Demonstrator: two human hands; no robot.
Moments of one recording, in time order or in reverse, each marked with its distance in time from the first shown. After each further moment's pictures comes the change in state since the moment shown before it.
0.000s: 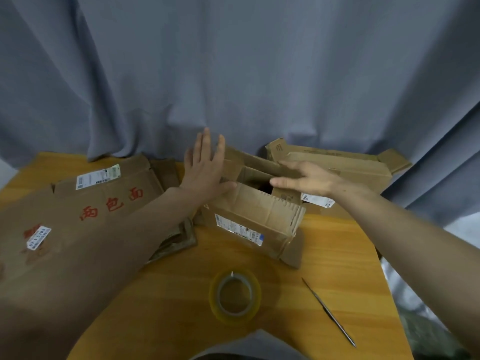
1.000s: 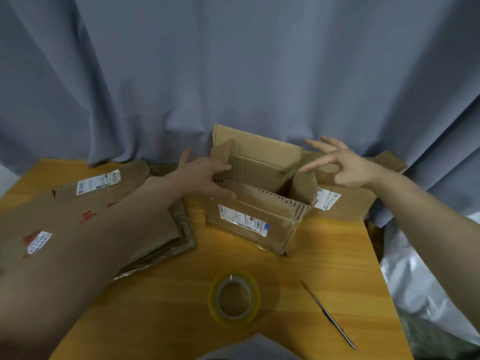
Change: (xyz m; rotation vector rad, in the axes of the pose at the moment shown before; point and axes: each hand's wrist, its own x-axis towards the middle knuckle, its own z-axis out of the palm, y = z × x) left_hand -0.001 -0.007 -0.038 0.022 -0.305 0.137; right_hand -0.032 0.031 -0.050 -0.096 0.089 -0.090
